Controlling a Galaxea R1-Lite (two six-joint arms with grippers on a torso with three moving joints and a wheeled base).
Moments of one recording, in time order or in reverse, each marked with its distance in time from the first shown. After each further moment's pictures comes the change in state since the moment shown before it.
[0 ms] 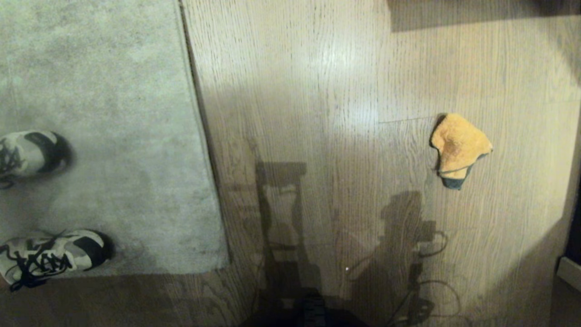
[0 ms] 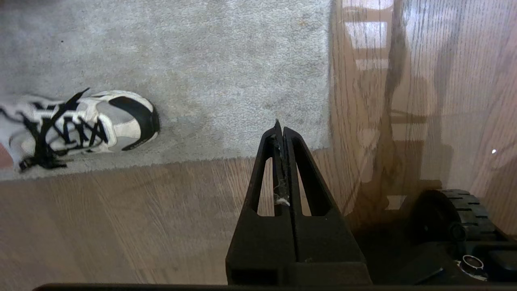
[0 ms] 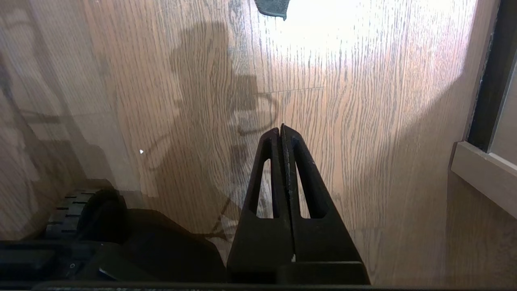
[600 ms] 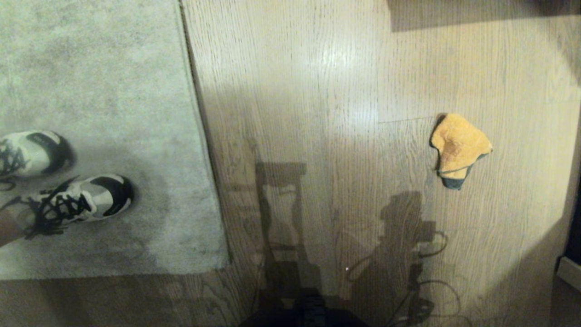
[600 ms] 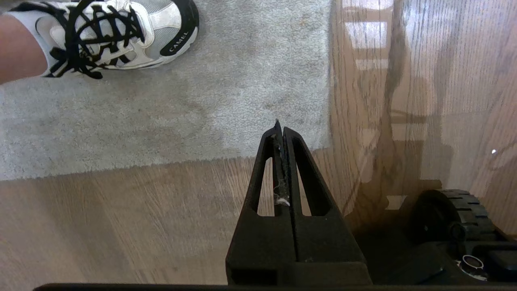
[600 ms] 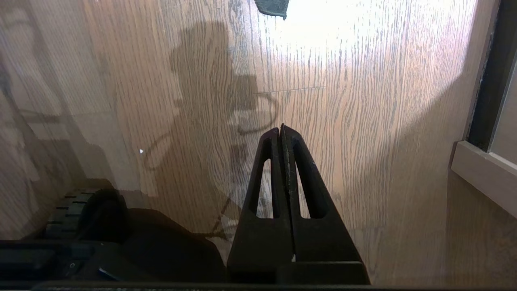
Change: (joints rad) left arm 0.000 0.000 0.000 0.000 0.000 -0.001; right arm 0.000 0.001 0.000 0.000 0.000 0.000
